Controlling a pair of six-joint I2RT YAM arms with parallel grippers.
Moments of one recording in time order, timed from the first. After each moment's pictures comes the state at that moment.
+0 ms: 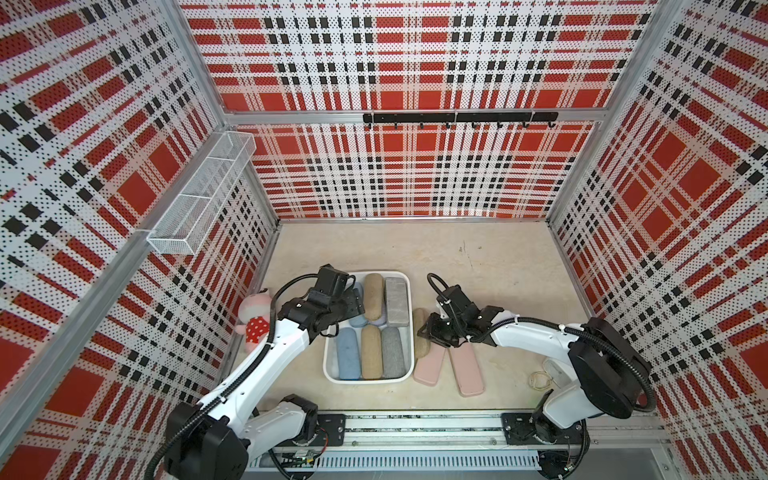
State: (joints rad) left arm -0.38 1.11 0.88 -0.70 -0.08 -0.65; right arm 0.78 1.54 0.82 -0.23 -0.28 1.06
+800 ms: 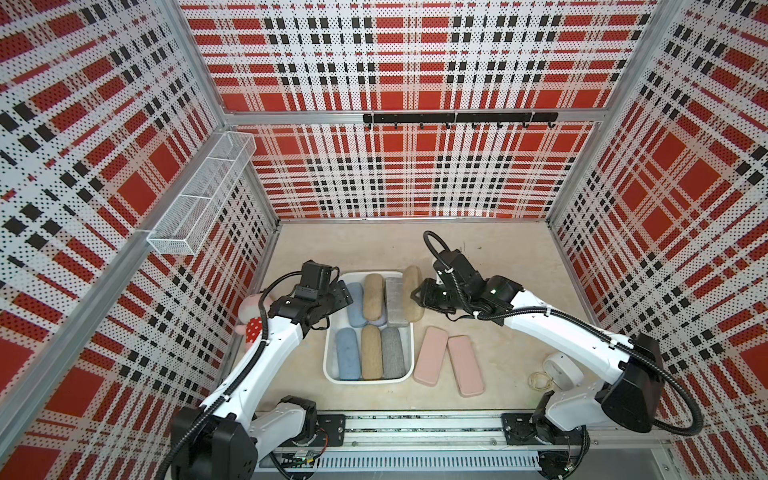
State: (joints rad) left arm -0.21 1.11 0.88 -0.64 -0.04 -0.65; right arm 0.88 1.51 1.34 -0.57 -0.05 0.97
